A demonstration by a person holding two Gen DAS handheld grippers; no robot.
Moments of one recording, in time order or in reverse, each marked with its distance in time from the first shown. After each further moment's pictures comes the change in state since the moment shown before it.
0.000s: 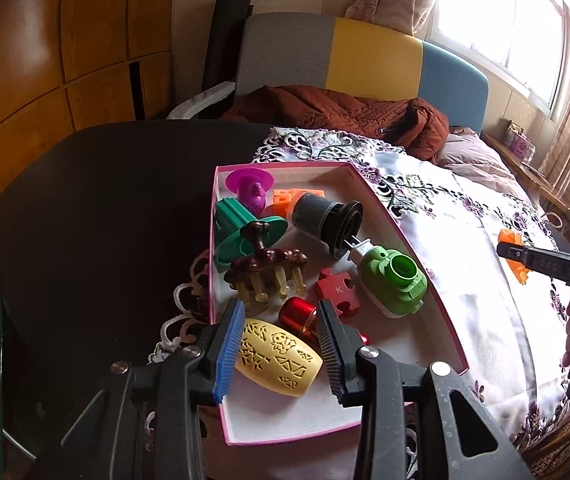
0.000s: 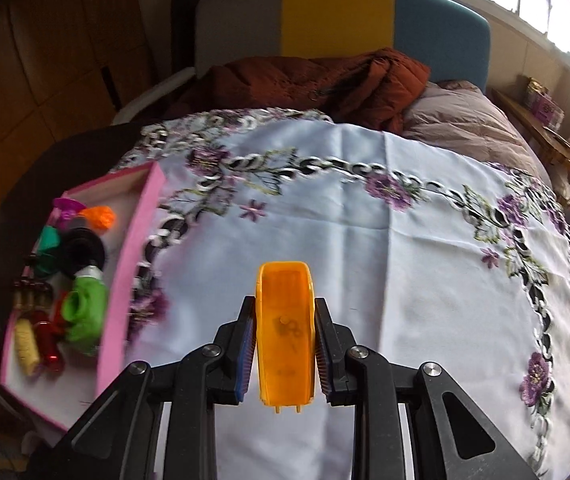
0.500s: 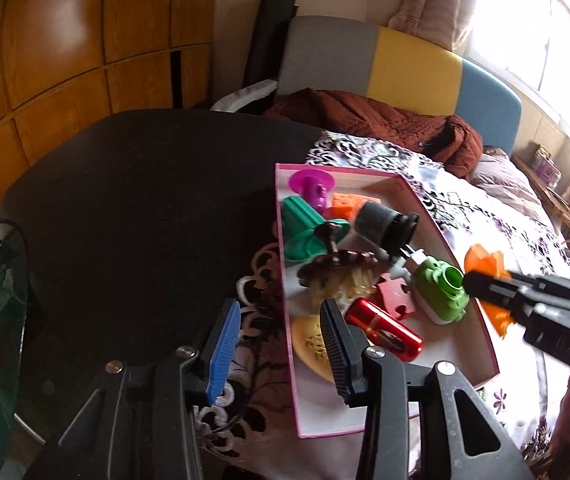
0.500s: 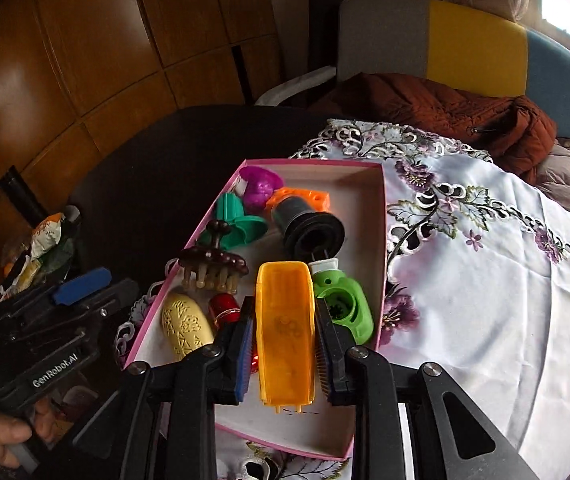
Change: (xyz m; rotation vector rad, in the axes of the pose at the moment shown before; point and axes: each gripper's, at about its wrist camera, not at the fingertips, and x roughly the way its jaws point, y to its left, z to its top) left arm -0.008 0.045 -0.004 -0.102 -0.009 0.082; right arm -0.012 0.159 -0.018 -0.214 0.011 0.275
